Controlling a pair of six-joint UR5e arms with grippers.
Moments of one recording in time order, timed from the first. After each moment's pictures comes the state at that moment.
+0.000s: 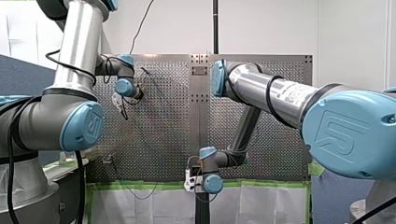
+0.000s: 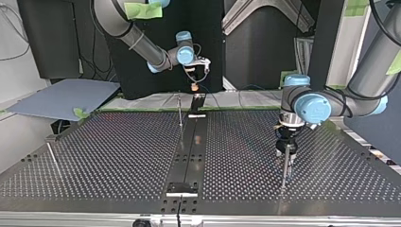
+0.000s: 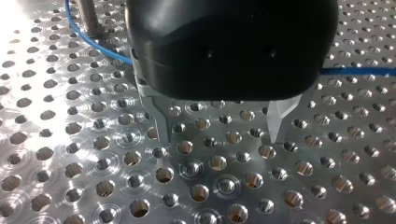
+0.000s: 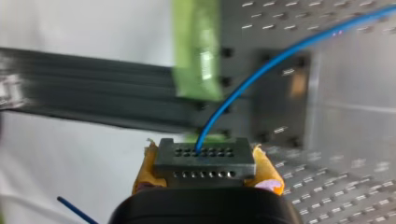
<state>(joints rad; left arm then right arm) 0.03 -1.88 -1.68 -2.73 -1.53 -2.06 2.32 -0.31 1.30 -0.64 1.76 1.65</state>
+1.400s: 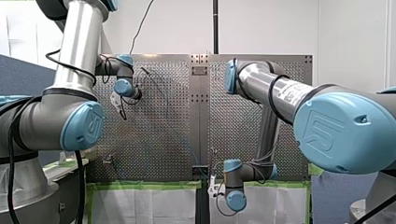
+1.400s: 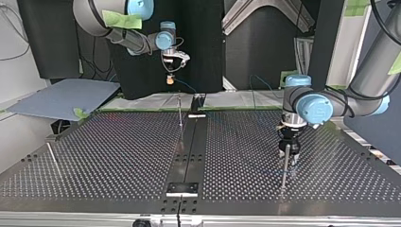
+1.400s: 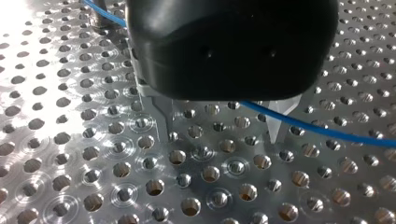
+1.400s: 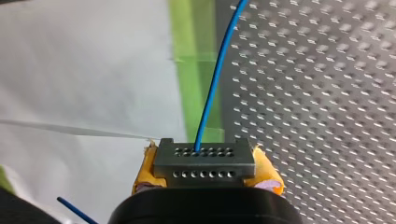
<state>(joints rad) 0.04 -1.88 -1.68 -2.73 -1.55 -2.07 2.19 -0.37 1.62 -1.05 1.83 1.72</state>
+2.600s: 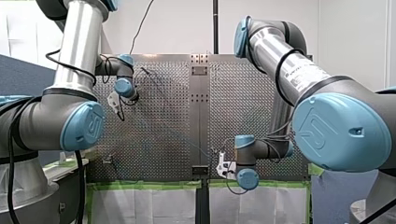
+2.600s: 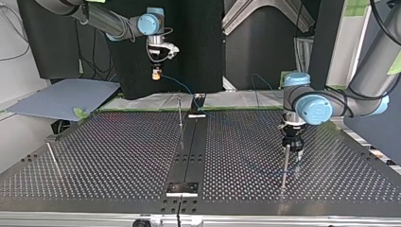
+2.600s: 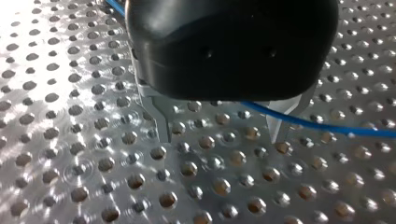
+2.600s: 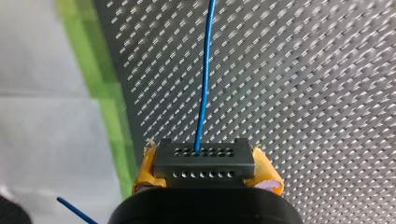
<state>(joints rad) 0.04 -1.88 -1.68 -2.79 -1.65 -2.08 2.14 -0.66 1.96 -1.18 1.83 1.68</state>
